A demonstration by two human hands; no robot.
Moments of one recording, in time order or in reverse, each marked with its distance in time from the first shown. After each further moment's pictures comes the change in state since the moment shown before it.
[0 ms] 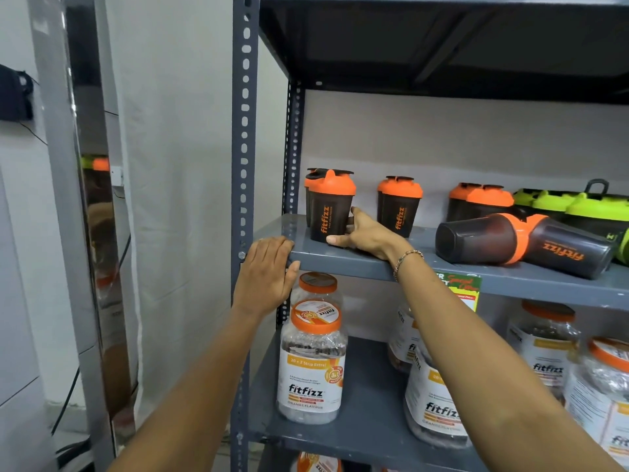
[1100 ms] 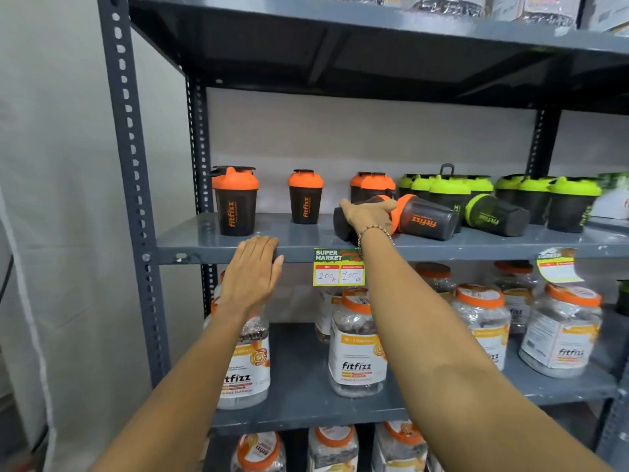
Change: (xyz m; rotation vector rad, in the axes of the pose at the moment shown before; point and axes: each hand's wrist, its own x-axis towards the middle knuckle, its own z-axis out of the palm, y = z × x) left_hand 0.019 0.124 -0.003 -0.047 -0.072 0.170; right_hand -0.100 0.024 -0.099 0.094 0.839 0.525
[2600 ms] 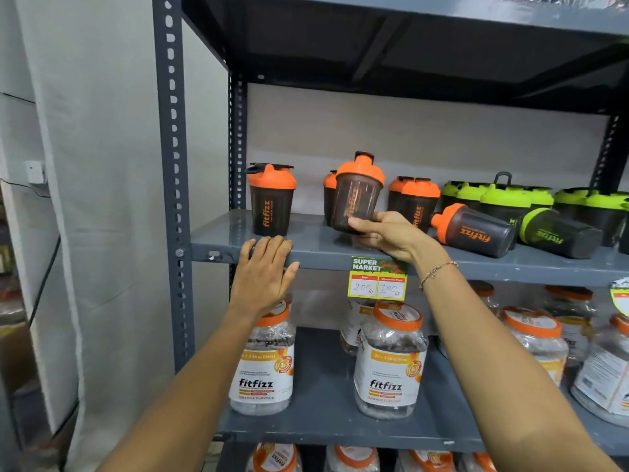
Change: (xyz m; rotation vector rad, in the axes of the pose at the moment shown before) left_hand -0.012 -0.041 0.021 0.082 0.114 -0.054; right_hand 0.038 0.016 0.028 0.454 -0.869 -0.181
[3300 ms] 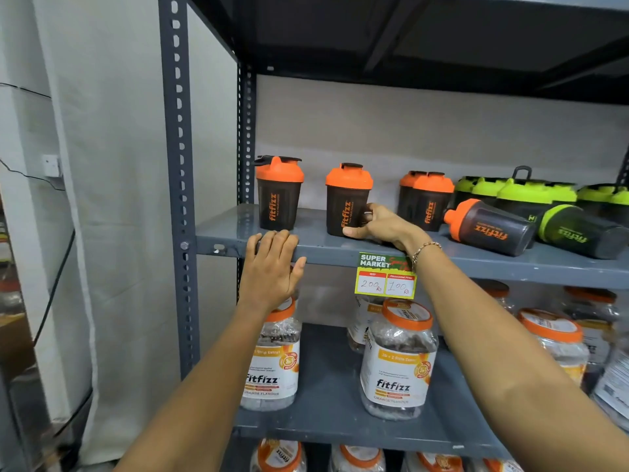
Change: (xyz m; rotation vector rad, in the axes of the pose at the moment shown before) left_hand -0.001 0.005 0.010 0.030 0.084 -0.031; right_hand 0.033 0.003 0.009 -0.500 -0.001 0.004
